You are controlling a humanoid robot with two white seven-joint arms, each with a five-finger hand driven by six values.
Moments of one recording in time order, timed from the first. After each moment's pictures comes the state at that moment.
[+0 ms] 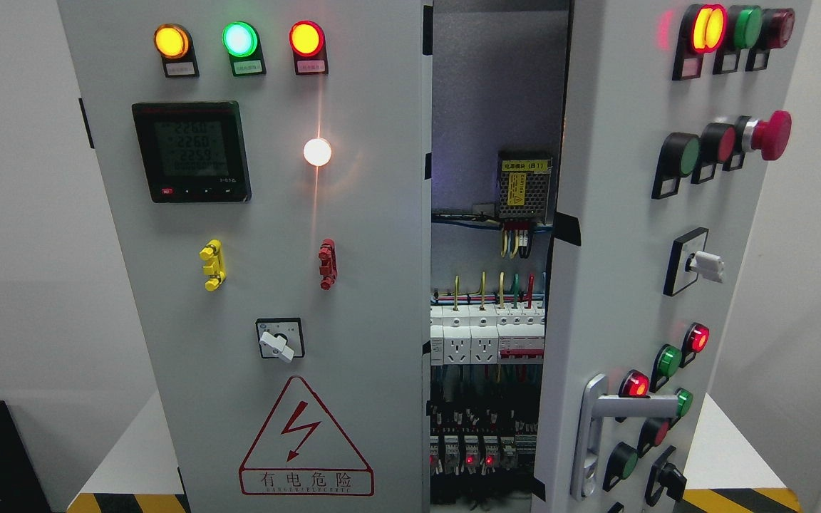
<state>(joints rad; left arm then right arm) 0.06 -0.10 0.14 0.00 -0.15 -0.18 -0.06 0.09 0.12 0.00 -0.07 0.00 -0.07 0.05</state>
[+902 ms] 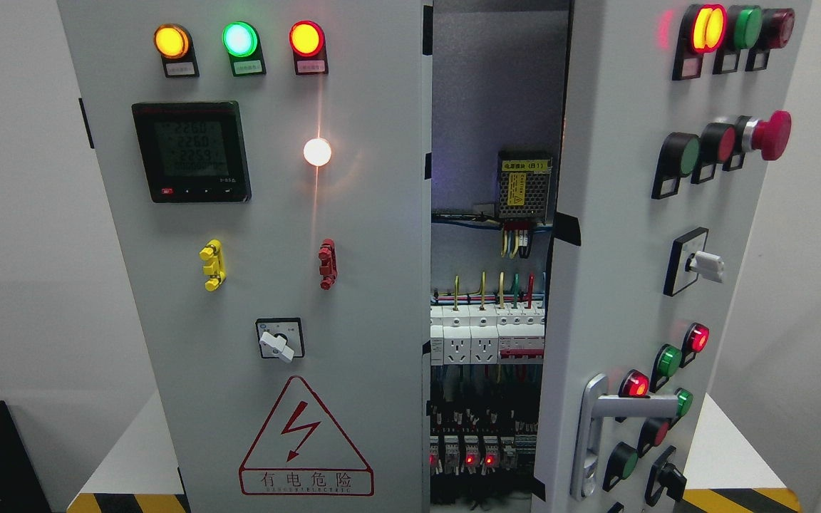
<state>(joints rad) 0.06 -0.10 0.14 0.00 -0.15 -0.18 -0.06 0.09 0.12 0.00 -0.07 0.00 -0.07 0.05</state>
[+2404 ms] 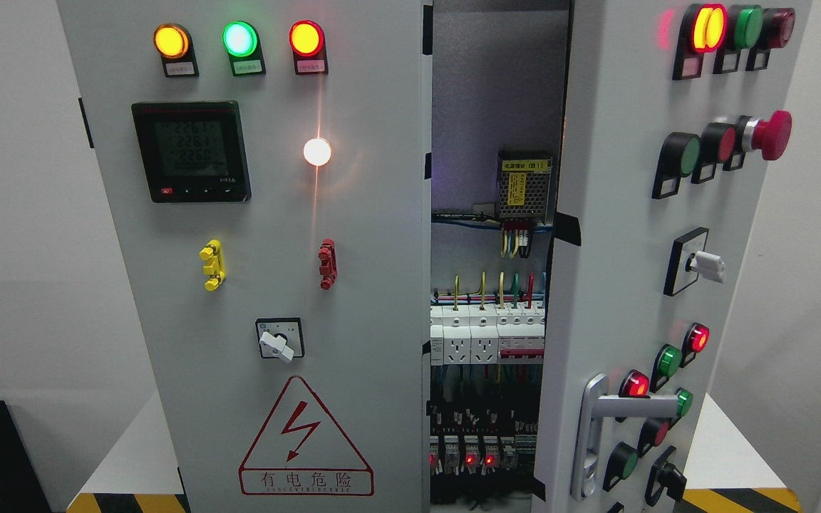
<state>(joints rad) 0.20 0.20 -0.42 -1.21 0.27 -0.15 -0.06 0.09 0.12 0.00 -0.07 0.00 -0.07 0.05</state>
